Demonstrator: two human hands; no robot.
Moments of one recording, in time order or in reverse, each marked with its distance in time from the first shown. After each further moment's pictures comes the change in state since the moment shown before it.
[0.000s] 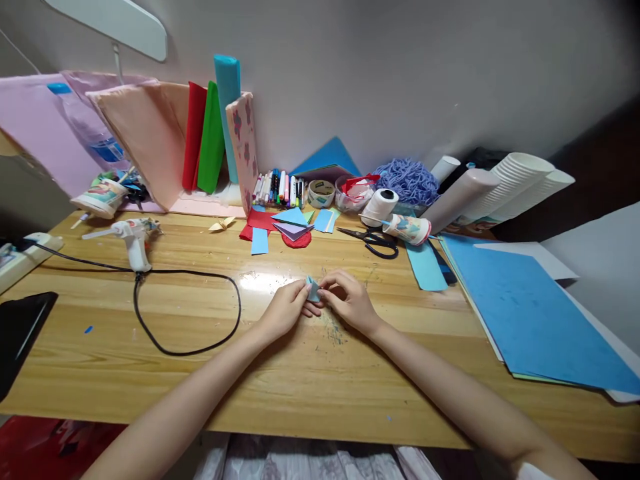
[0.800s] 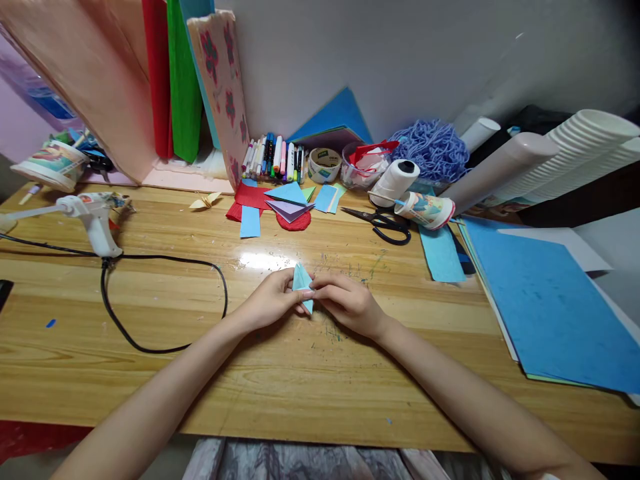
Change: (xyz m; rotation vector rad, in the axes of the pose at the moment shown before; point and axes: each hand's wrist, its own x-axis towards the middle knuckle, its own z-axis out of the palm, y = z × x) left_hand 0.001 0.019 -0.009 -0.078 -0.107 -0.147; right_hand -0.006 0.003 -0.008 -0.169 -0.205 -0.298
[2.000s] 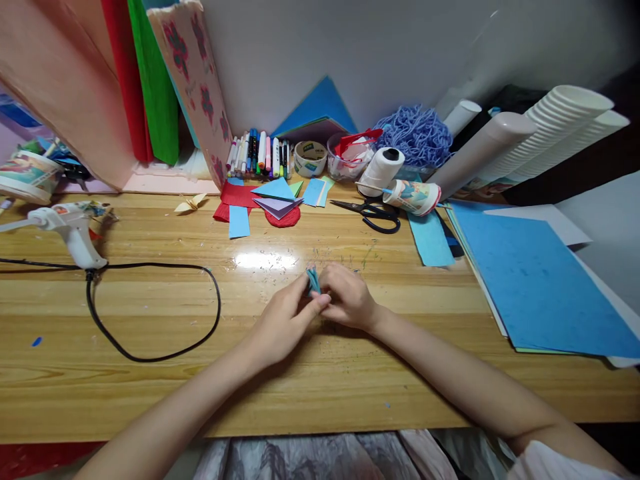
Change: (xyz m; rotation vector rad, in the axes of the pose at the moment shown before) left_hand -0.022 0.000 0.031 0.466 0.100 0.260; right_hand 0.005 -0.007 0.003 -0.122 0.155 -0.003
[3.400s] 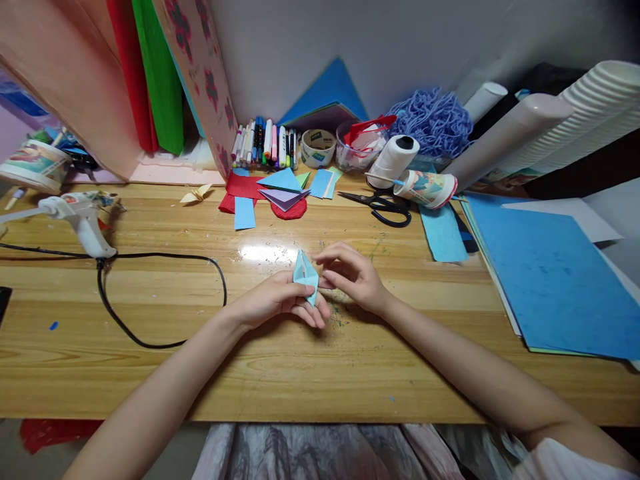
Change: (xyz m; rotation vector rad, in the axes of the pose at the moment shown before) left_hand 0.013 -0.014 -0.026 -0.834 -0.506 -0.389; right_hand 0.004 0.008 -0.008 0.628 -0.041 0.379
